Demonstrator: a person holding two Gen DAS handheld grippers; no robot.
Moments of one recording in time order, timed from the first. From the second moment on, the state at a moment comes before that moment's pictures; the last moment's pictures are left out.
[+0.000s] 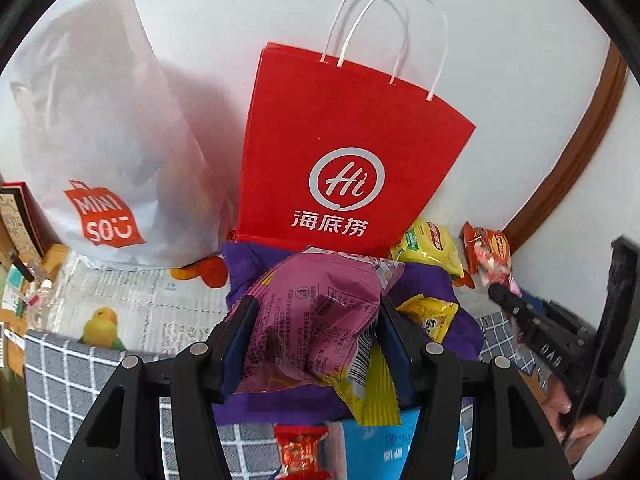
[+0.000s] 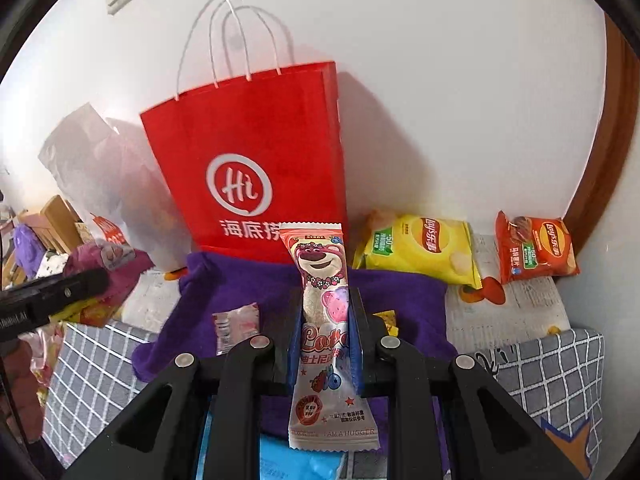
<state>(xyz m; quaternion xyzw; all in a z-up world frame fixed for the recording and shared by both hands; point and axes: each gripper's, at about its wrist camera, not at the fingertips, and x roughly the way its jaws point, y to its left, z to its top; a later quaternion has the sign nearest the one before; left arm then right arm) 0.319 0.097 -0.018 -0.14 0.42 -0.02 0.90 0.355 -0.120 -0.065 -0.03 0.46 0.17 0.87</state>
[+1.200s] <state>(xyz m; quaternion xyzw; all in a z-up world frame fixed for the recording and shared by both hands) 0.361 0.118 -0.085 -0.17 0.48 -0.02 0.86 0.381 -0.107 -0.183 -0.09 0.58 0.17 0.79</state>
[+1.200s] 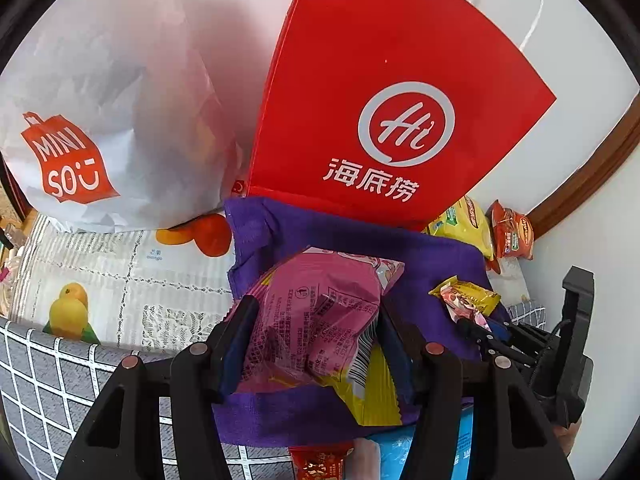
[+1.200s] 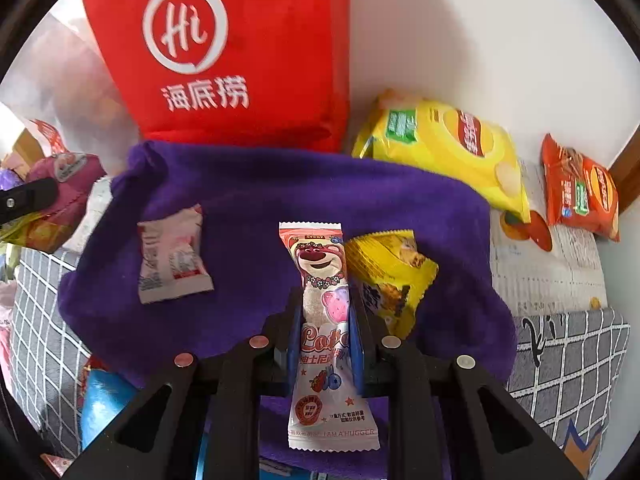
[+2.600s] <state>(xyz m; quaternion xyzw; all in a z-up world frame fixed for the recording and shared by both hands) 0.370 0.084 -0.109 -0.13 0.53 -0.06 0.84 0.366 -0.114 -0.114 -0.08 0.51 0.19 0.83</state>
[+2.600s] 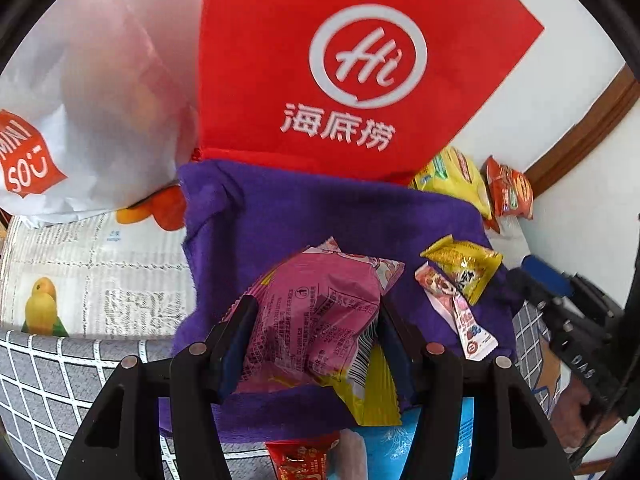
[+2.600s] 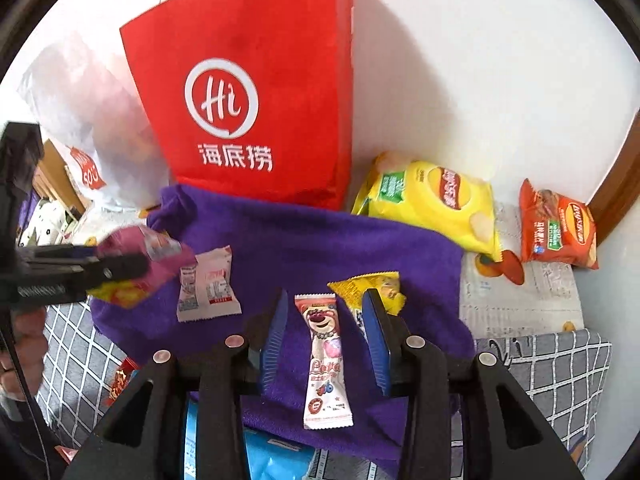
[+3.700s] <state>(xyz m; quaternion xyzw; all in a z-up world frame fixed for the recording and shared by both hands) 0.344 0.080 -0.065 -0.15 0.49 -0.10 0.85 0.342 -0.119 -0.082 -0.04 0.49 0.15 0.86</state>
